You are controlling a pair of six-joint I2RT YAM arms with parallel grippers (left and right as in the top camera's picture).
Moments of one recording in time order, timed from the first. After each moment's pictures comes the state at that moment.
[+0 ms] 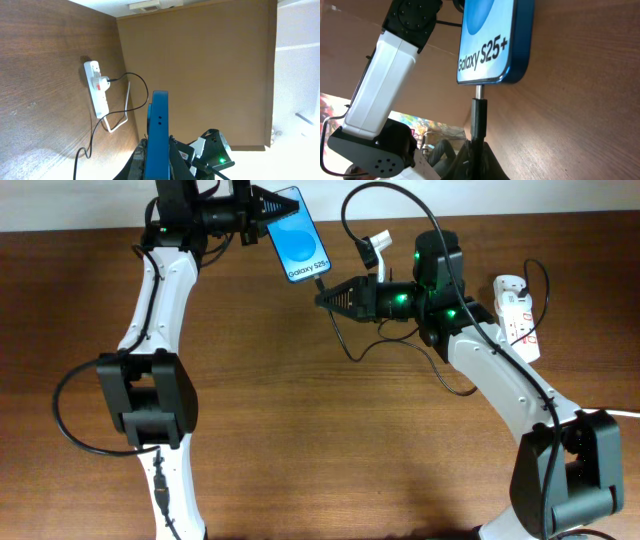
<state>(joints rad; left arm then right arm) -0.06 2.32 2.18 -0.18 1.36 -1.06 0.26 1.75 1.29 0.04 -1.12 0.76</state>
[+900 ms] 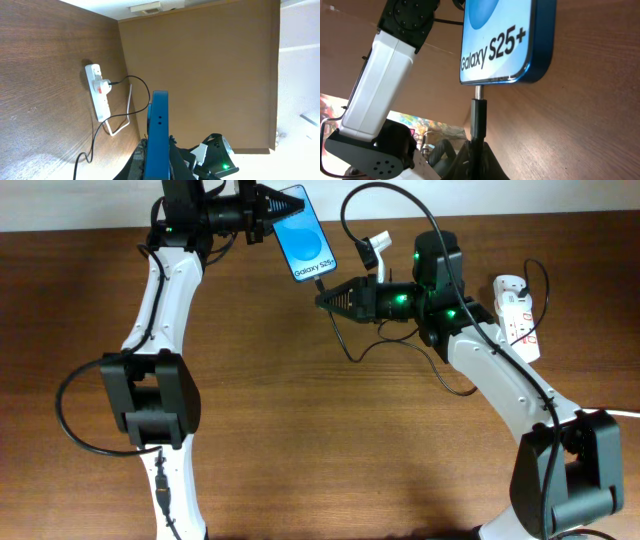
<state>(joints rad) -0.08 2.32 2.18 -0.17 1.33 -1.05 0.26 1.75 1.29 0.03 -1.12 0.76</state>
